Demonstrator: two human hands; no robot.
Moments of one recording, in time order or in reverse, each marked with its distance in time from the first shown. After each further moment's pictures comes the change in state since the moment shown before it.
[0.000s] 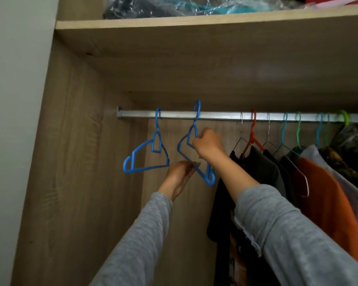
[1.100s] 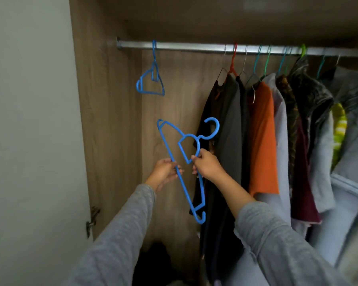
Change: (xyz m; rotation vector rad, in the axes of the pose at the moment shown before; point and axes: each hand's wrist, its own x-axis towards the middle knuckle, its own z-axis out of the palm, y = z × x) left_hand -0.235 -0.080 -0.084 0.306 0.126 -0.343; right_hand -0.269 0.069 -0.003 0.004 -0.271 0.343
